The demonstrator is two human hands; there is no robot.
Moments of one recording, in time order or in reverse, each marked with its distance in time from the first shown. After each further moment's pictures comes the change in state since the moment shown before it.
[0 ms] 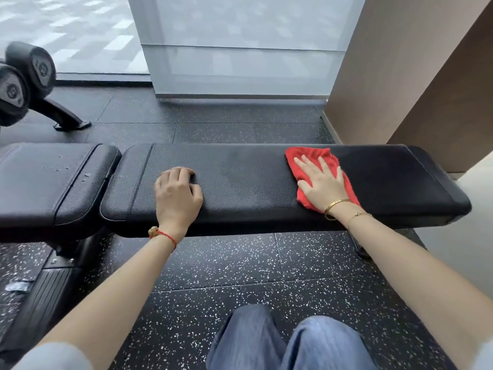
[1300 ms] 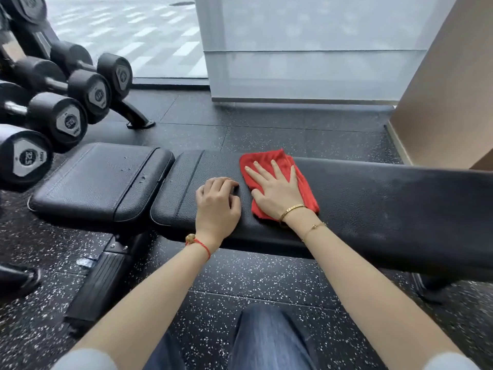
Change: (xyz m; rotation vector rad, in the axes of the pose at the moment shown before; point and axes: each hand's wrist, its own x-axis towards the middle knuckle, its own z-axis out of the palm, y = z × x) left_hand 0.007 -0.008 0.002 -0.037 0.042 0.007; right_hand 0.047 -0.181 0.041 0.015 -0.084 -0.400
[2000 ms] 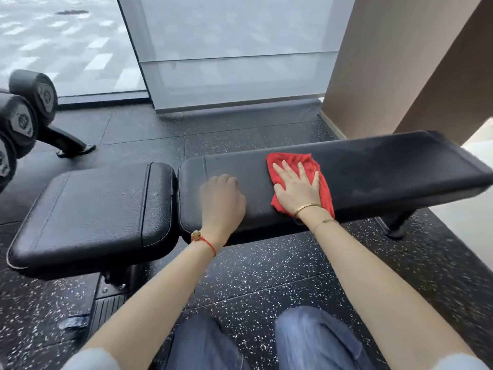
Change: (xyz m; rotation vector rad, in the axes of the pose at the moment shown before) left_hand 0.021 -0.075 -0.030 0.025 -0.182 0.288; right_hand -0.031 -0.059 0.013 0.010 0.117 0.597
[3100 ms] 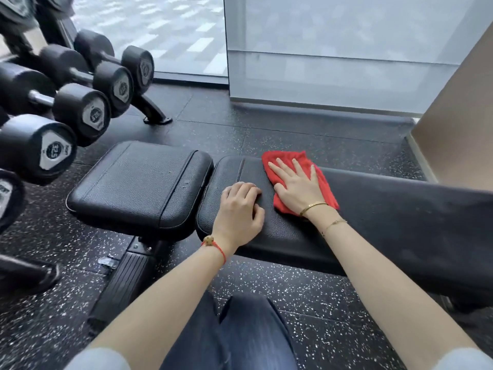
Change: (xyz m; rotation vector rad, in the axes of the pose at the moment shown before) left_hand -0.001 0.007 -0.003 -0.049 0.084 -0.095; right_hand 0.085 -0.042 0.005 -0.001 -0.126 -0.556
